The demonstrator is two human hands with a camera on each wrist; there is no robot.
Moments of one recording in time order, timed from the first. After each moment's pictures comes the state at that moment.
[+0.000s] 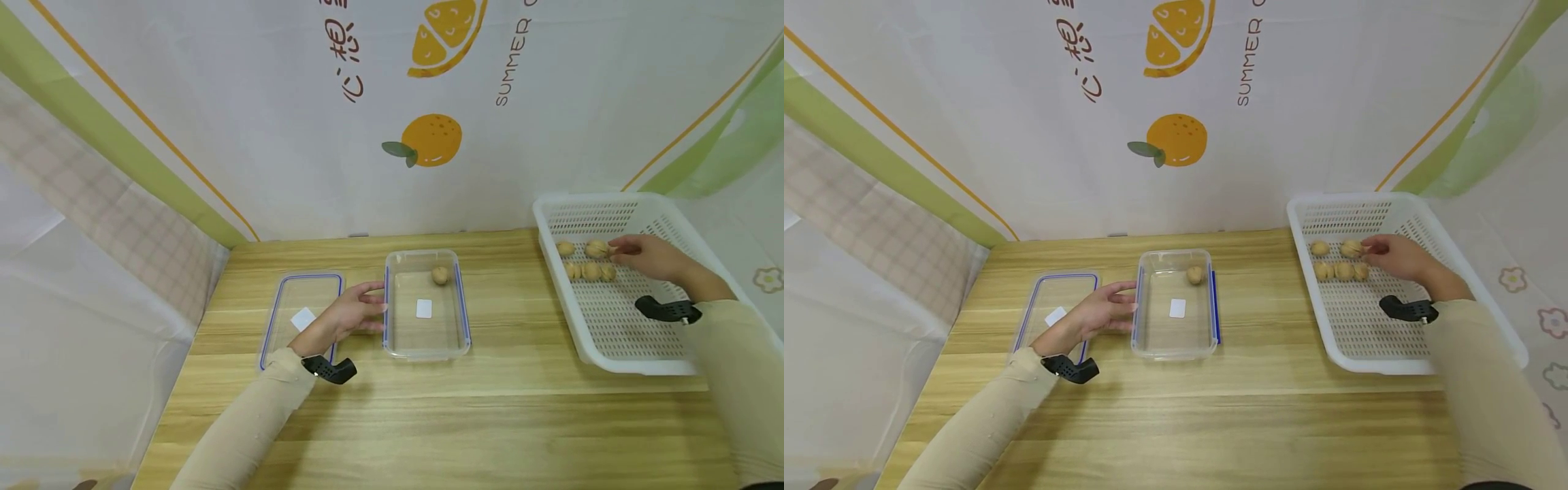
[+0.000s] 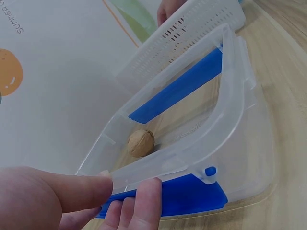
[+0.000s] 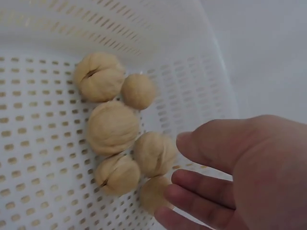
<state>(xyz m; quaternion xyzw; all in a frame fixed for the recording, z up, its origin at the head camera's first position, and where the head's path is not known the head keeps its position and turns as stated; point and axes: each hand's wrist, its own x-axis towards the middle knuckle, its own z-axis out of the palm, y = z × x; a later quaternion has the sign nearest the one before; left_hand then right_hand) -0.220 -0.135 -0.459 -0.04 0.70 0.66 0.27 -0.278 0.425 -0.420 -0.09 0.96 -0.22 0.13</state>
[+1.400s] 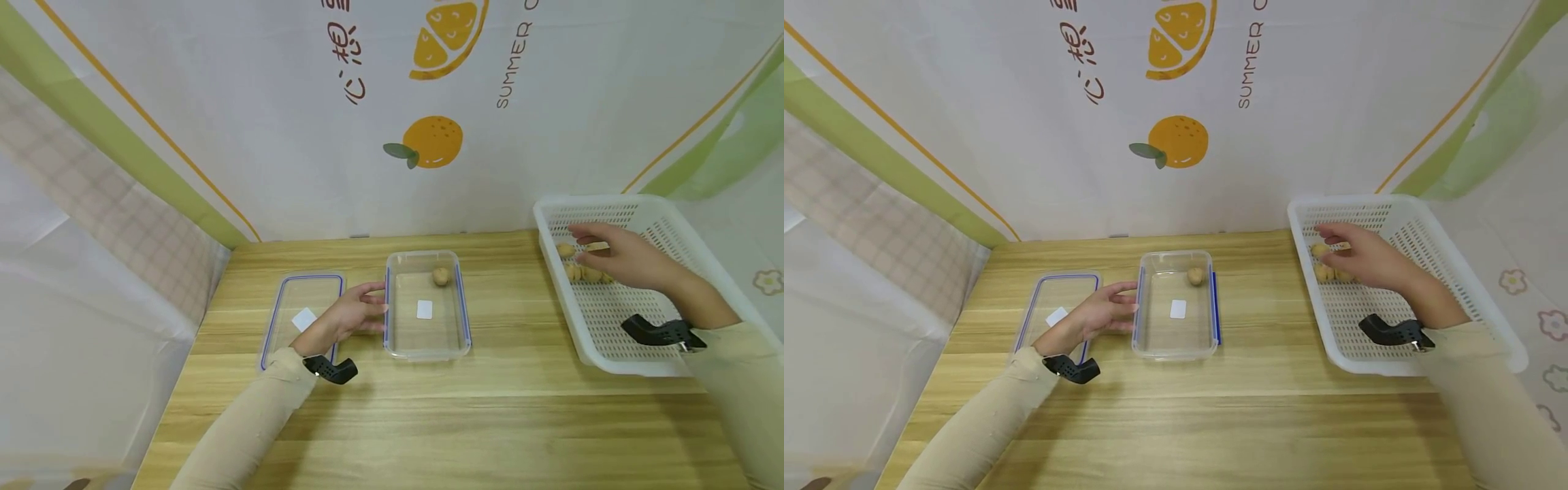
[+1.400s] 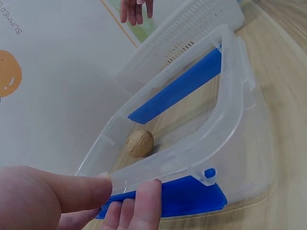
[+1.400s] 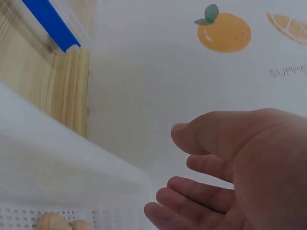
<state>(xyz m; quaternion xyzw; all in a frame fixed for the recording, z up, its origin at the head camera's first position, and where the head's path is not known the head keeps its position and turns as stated) -0.218 -0.135 -0.456 -0.06 0.70 0.66 0.27 -0.240 0.335 -0.363 -0.22 0.93 -0.29 0.04</state>
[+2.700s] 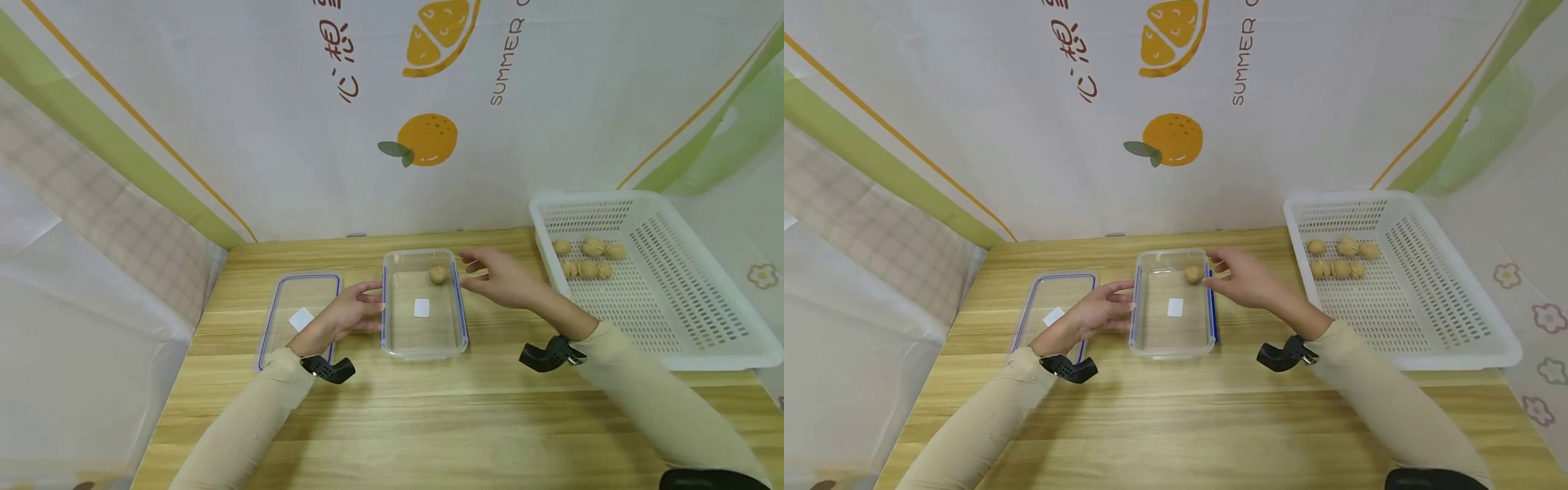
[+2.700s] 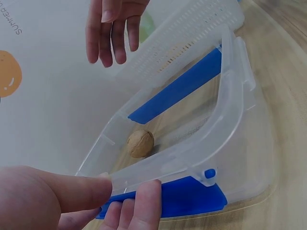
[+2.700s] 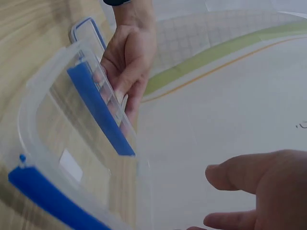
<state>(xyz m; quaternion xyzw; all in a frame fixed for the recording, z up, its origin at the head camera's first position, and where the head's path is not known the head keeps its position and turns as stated) -0.218 -0.134 -0.456 -0.05 0.70 0.66 0.27 -0.225 0.179 -0.388 -0.23 0.89 -0.38 0.12</state>
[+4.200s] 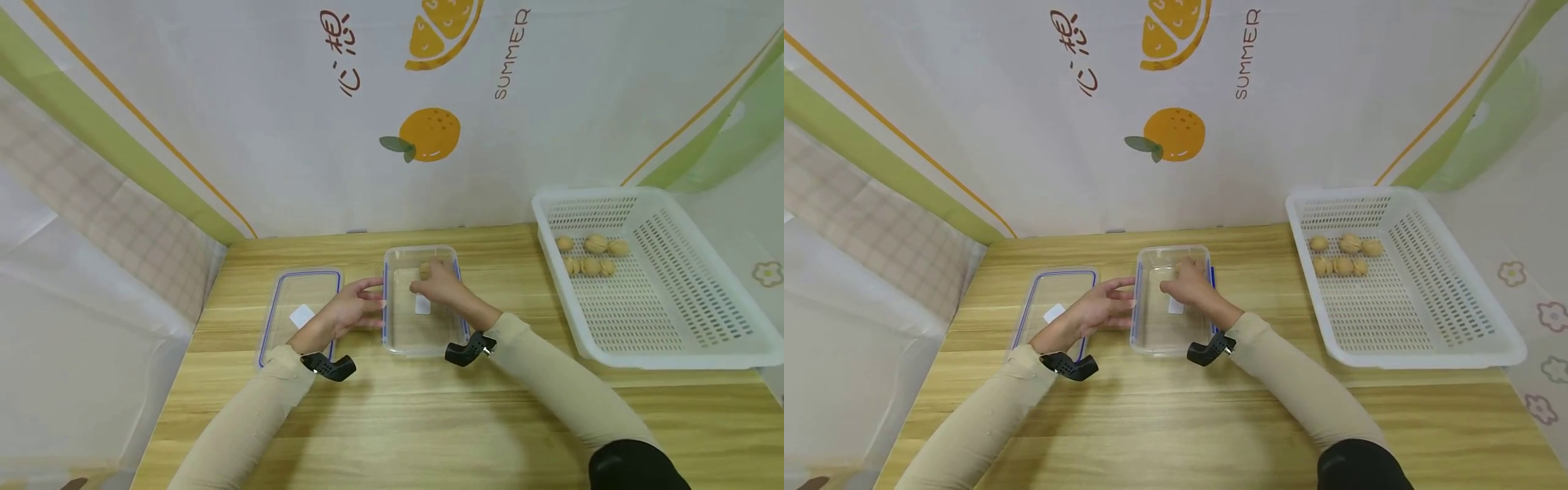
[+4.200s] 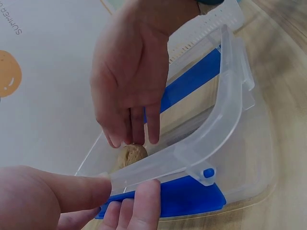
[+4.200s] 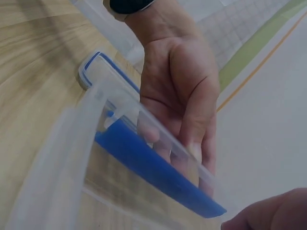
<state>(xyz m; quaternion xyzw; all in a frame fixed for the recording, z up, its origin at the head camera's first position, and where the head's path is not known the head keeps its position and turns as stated) -0.219 -0.133 -0.455 -0.05 0.69 0.67 0.27 -0.253 0.081 -0.452 -0.04 0.88 -0.44 0.17</state>
